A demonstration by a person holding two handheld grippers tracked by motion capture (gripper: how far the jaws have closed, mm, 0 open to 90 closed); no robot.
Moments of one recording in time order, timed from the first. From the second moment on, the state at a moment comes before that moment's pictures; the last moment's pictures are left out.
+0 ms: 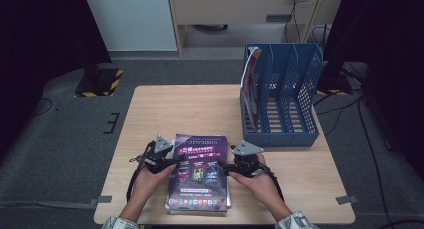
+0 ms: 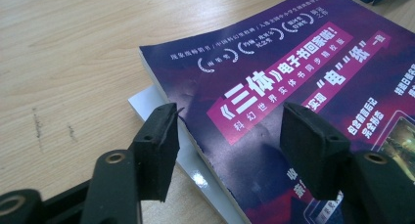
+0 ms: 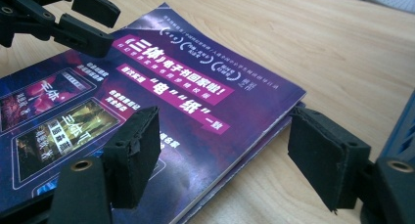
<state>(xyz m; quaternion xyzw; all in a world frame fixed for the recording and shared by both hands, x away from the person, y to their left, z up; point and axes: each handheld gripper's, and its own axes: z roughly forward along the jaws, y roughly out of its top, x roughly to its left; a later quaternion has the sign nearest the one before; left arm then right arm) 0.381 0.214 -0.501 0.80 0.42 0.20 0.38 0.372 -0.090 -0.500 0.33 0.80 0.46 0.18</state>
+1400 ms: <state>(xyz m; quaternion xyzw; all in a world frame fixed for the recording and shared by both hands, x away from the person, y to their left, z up) 0.378 0.209 -0.507 0.81 0.40 0.17 0.38 0.385 -0.084 -0.522 0.36 0.81 0.44 0.10</state>
